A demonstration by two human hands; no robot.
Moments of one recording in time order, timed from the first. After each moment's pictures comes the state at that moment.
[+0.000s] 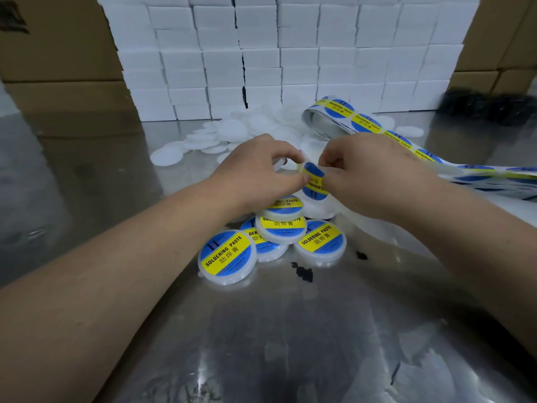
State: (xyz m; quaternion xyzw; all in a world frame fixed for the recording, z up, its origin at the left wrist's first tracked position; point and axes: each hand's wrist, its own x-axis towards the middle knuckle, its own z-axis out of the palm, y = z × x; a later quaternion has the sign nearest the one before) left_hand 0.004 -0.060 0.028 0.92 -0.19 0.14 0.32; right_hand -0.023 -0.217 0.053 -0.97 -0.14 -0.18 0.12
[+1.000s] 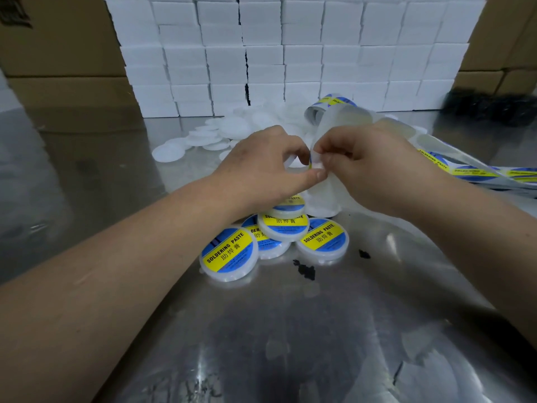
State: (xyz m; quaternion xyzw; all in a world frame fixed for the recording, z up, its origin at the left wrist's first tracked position) left_hand -0.007 -0.067 0.036 0.93 -0.19 0.17 0.27; right_hand -0.023 -0.219 0.054 -0.93 -0.22 -0.15 0.26
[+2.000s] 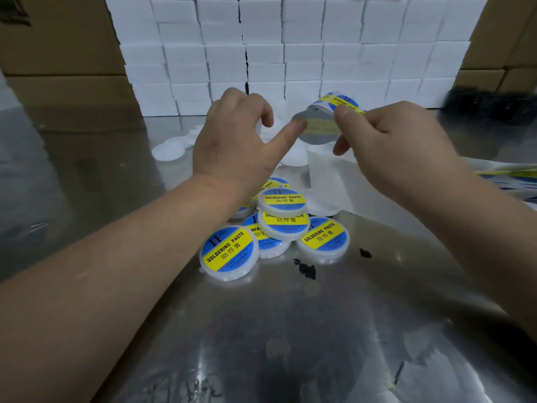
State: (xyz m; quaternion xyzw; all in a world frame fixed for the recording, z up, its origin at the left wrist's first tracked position) left_hand -0.001 -0.053 0.035 0.85 -0.12 0.44 0.27; right_hand -0.034 -0.218 0.066 -0.92 -0.08 -0.24 0.30
